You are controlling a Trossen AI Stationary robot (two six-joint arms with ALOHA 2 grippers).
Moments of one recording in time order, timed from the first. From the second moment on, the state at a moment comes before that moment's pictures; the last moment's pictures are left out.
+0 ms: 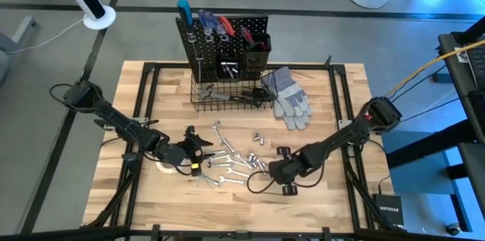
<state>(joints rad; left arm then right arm) -0.49 1.31 0.48 0.24 -0.64 -0.46 0.50 1.70 0.95 -0.42 0.05 0.41</state>
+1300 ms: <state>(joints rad) -0.49 1.31 0.48 0.24 -0.64 -0.46 -0.02 1.68 1.19 0.43 0.61 -0.19</state>
